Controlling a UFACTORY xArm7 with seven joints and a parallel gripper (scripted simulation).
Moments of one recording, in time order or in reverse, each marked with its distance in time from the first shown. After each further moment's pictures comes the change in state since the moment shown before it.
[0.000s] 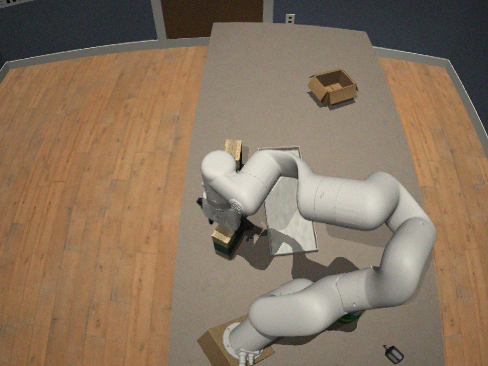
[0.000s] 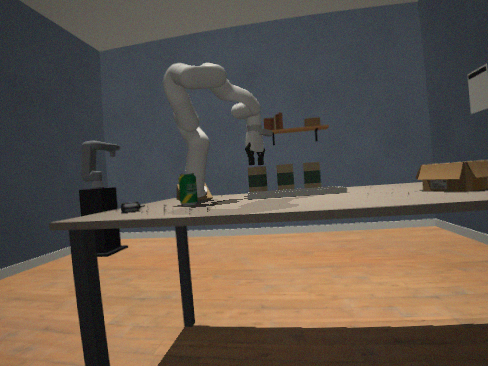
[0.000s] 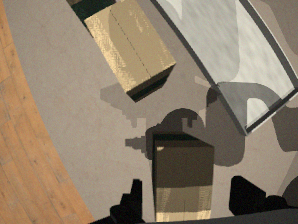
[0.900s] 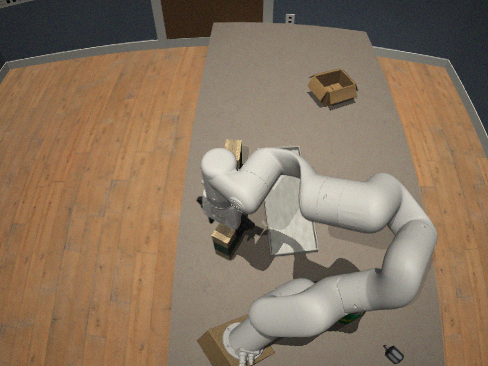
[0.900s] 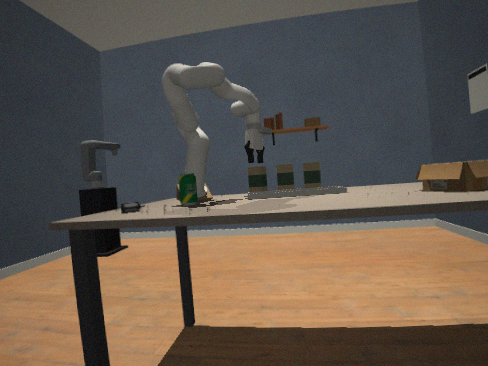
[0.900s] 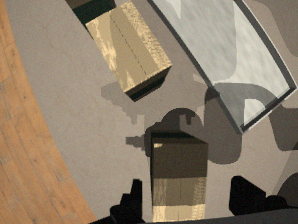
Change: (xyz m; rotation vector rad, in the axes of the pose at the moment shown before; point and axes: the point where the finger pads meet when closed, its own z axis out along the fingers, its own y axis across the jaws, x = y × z) arm -0.001 0.002 -0.010 -0.002 -0.001 0.000
